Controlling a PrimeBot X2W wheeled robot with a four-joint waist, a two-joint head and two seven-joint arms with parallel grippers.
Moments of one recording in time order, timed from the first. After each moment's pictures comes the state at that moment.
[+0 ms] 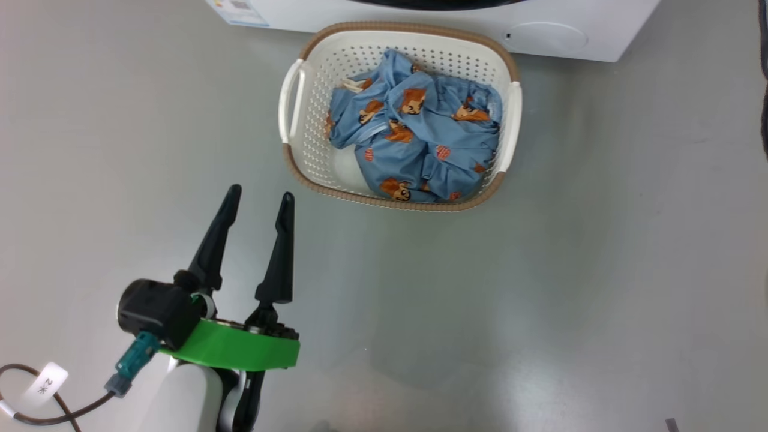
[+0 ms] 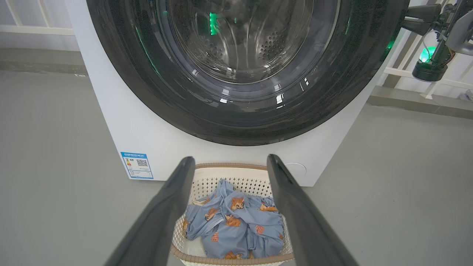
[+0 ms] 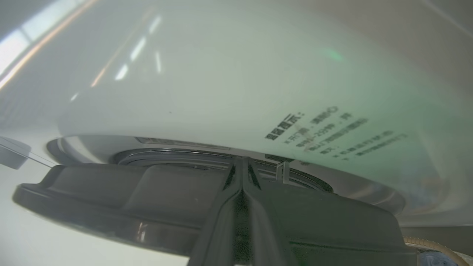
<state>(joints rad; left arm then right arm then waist) -0.30 0.03 -0.27 0.06 -0.32 -0.08 -0.26 -1.48 -0.20 -0.25 0.95 1.05 0.13 0.49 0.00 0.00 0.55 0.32</state>
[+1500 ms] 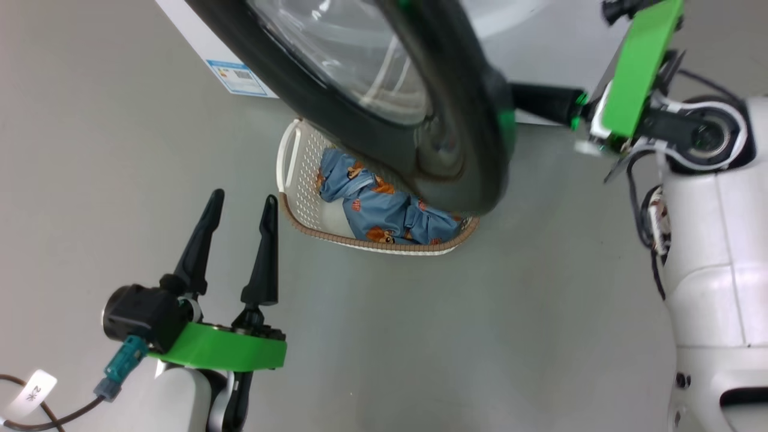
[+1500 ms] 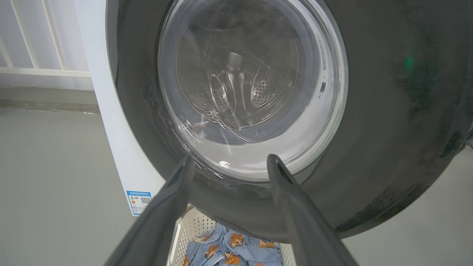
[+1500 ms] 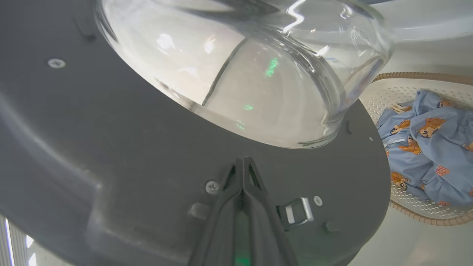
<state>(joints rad) -0.29 0.03 -0.23 0.07 -0.30 -0.08 -0.26 -0.96 -0.08 -0.04 0.41 1.14 0.12 1.13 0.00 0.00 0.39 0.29</state>
